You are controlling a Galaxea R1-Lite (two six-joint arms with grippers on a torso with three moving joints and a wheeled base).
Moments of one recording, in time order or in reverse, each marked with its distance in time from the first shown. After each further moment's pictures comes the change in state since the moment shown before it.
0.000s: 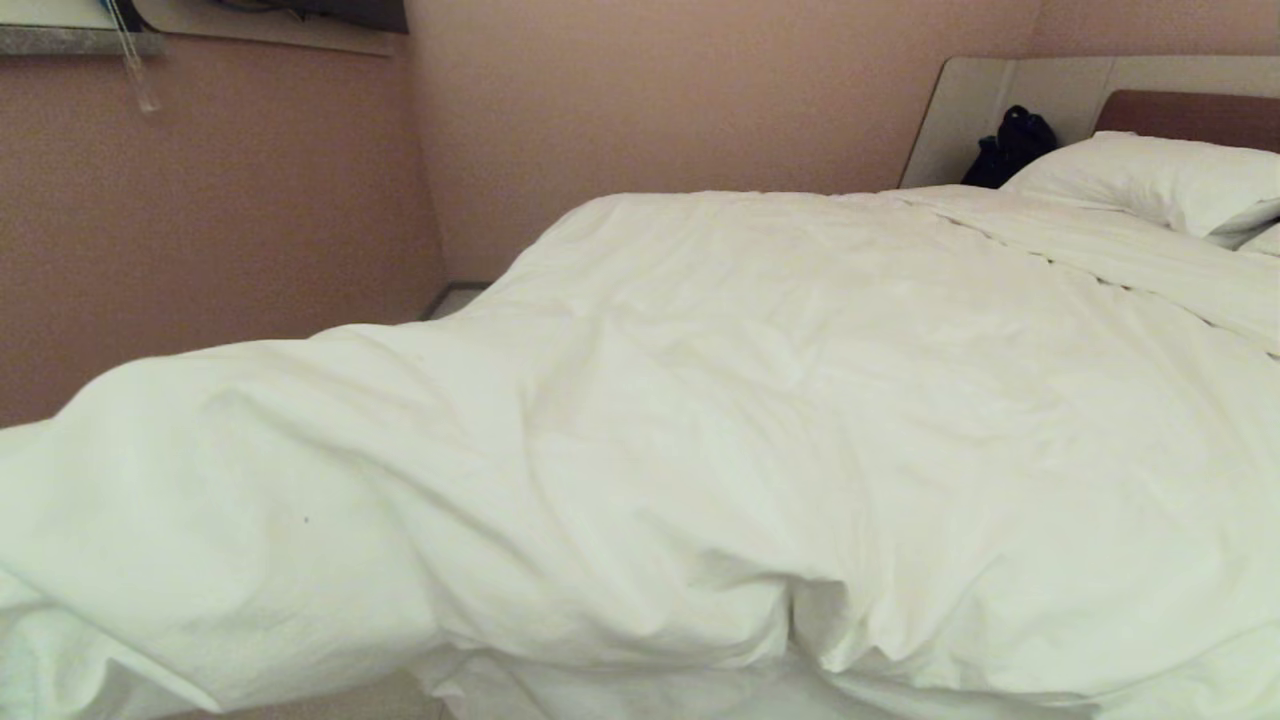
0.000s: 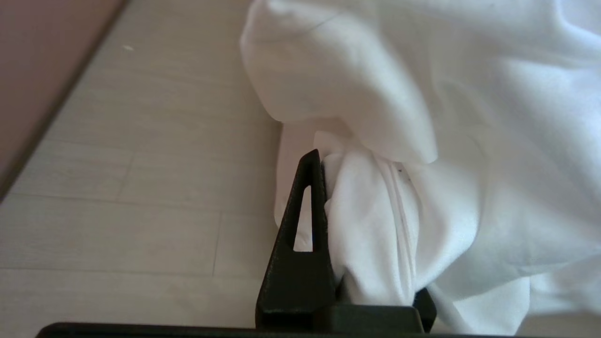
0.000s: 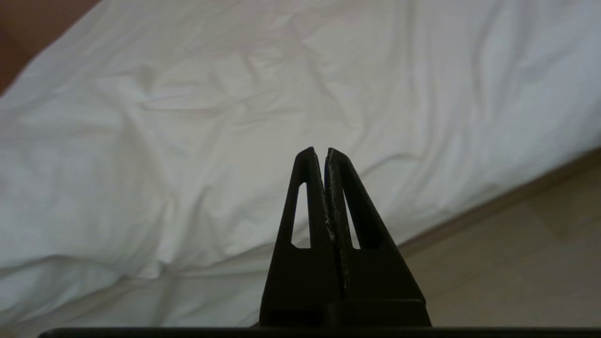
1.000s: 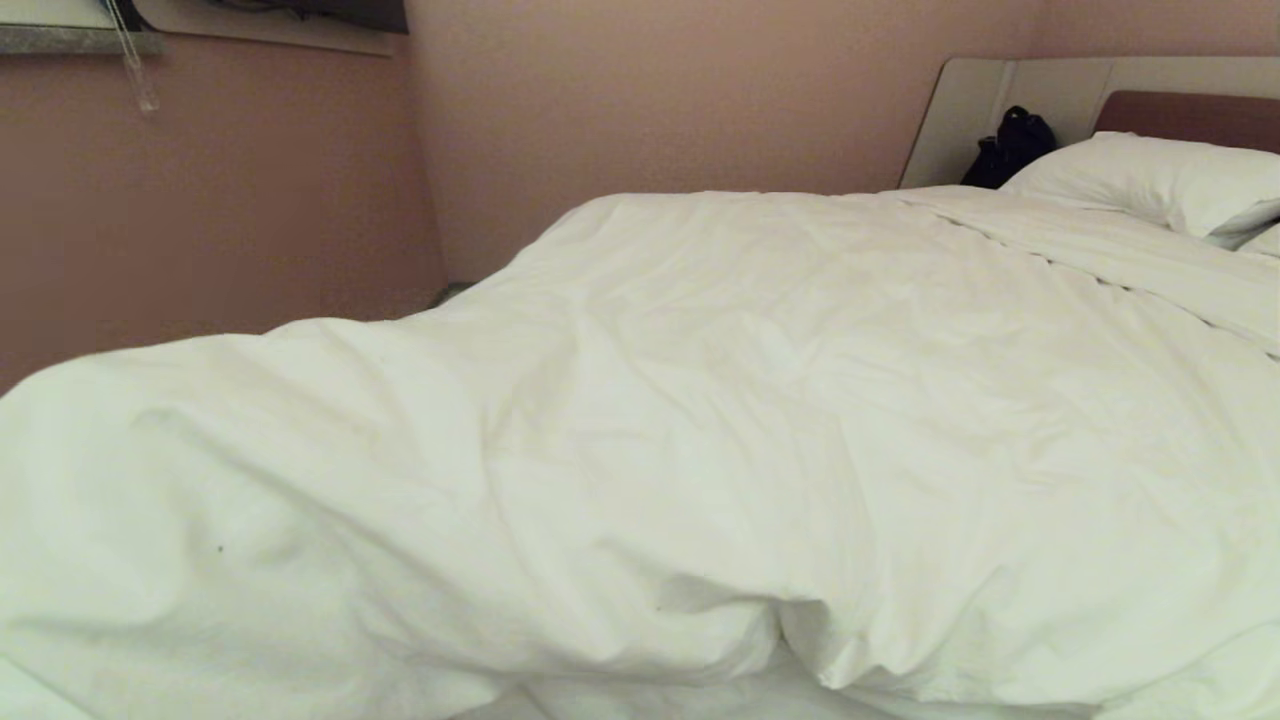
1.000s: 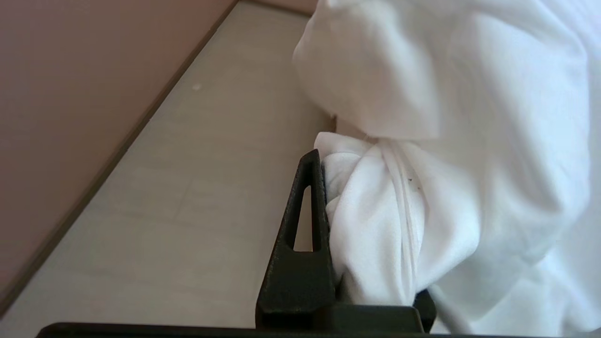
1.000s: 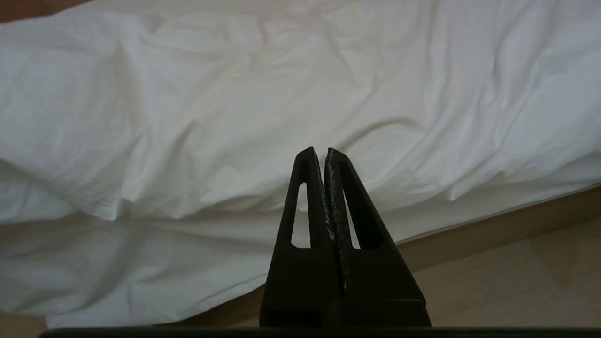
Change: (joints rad) left arm 0.155 -0.168 -0.042 0.113 0.017 0.093; right arm -0.028 -0.428 0.342 -0.034 0.117 -0.163
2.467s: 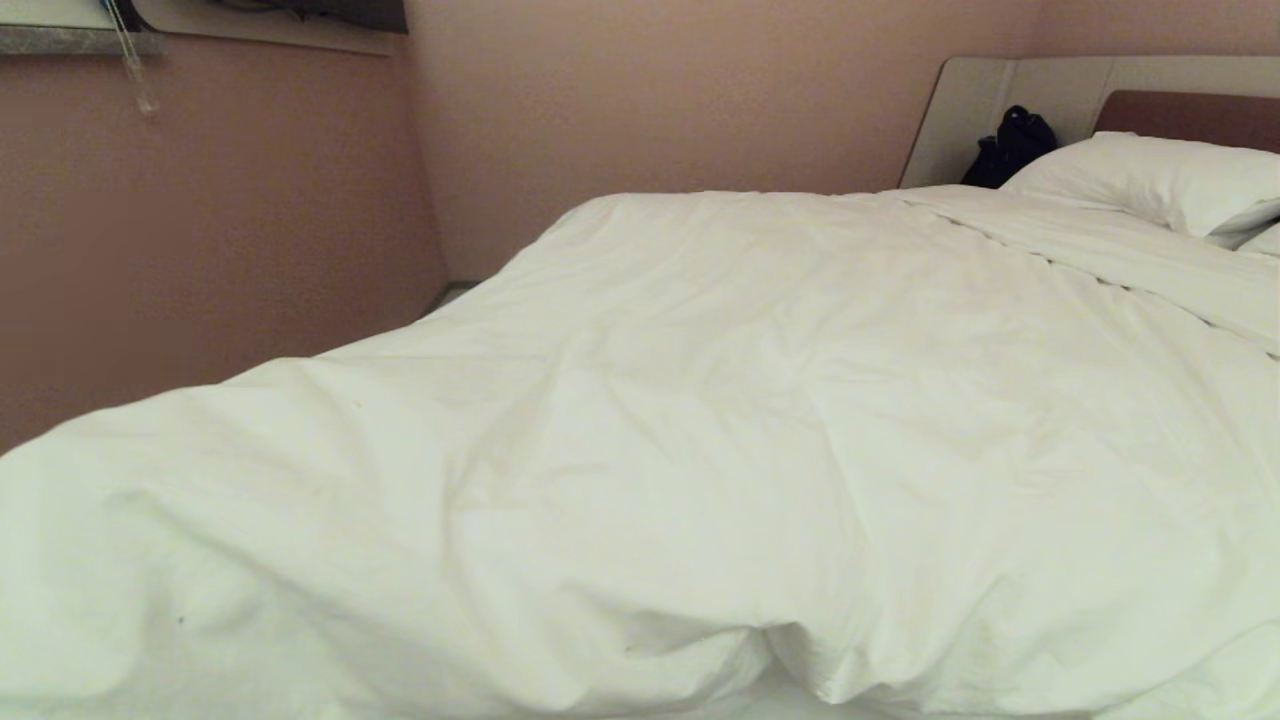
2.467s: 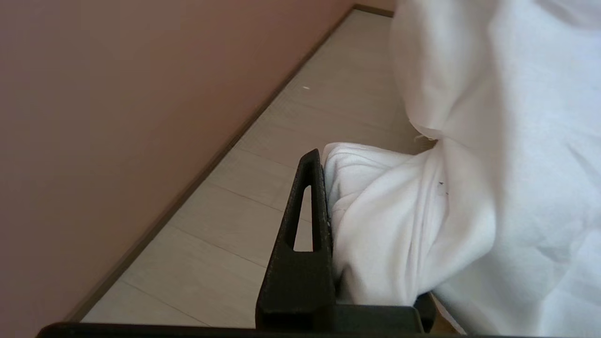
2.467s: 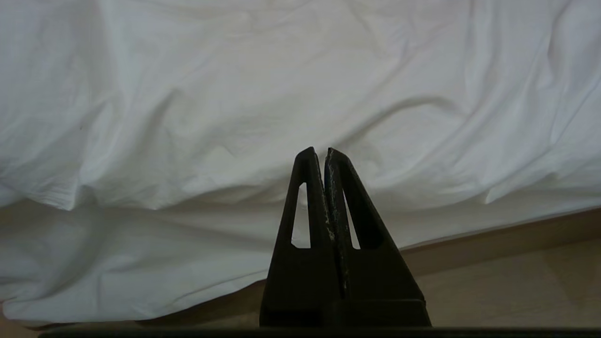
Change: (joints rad) left arm 0.185 -0.134 0.105 0.045 0.145 0.091; right arm 0.000 -0.006 0.362 -0.341 0.046 -0.055
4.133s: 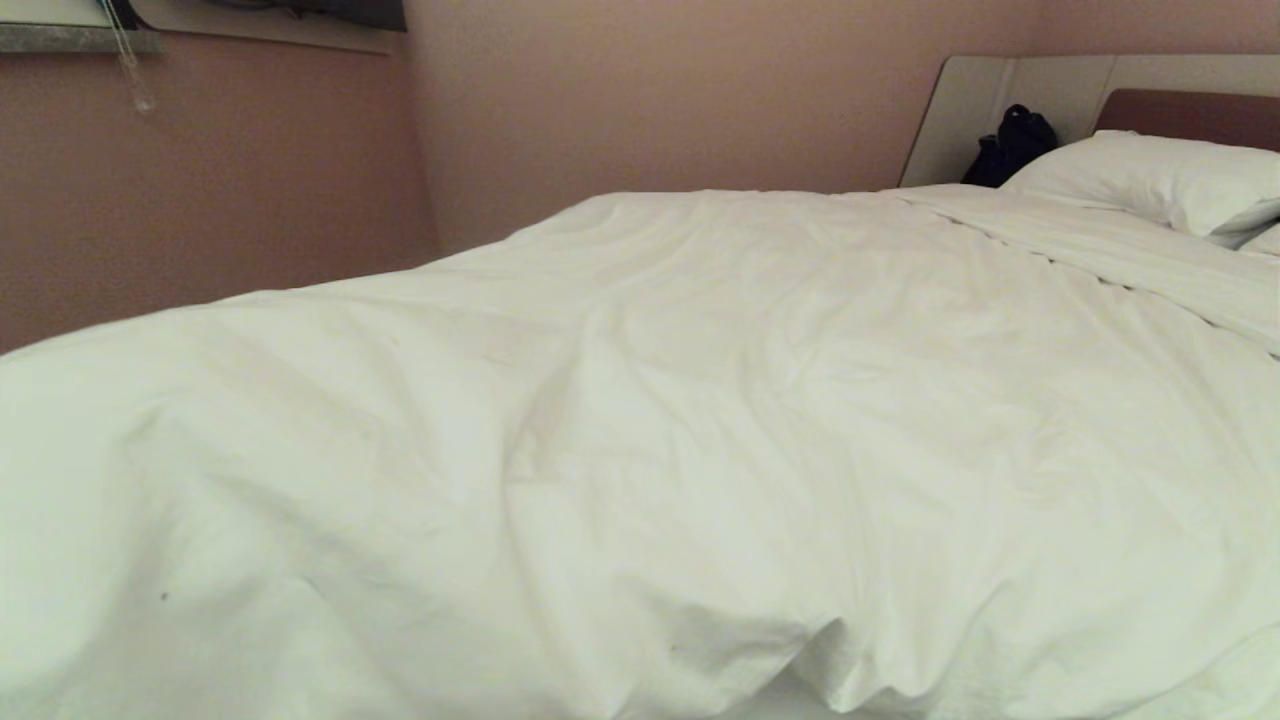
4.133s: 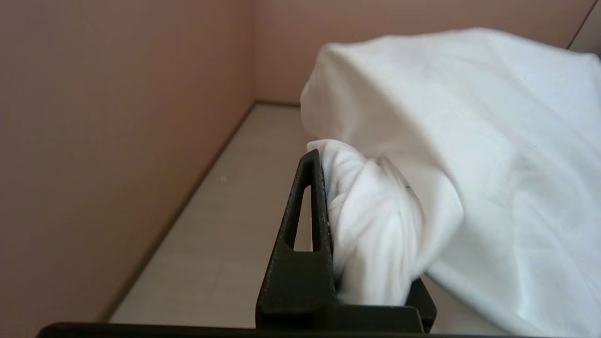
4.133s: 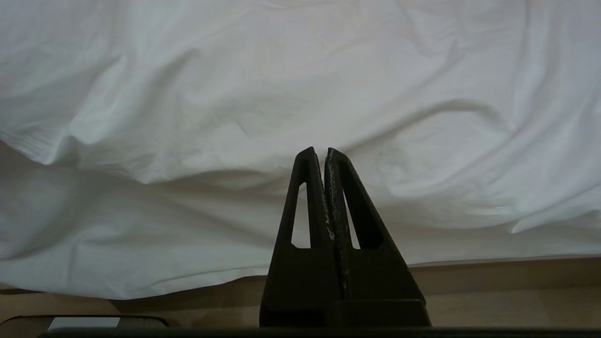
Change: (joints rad) left arm 0.100 -0.133 -0.204 -0.001 -0.405 0.106; right arm 0.000 0.000 0.185 -0.187 0.094 -0.125
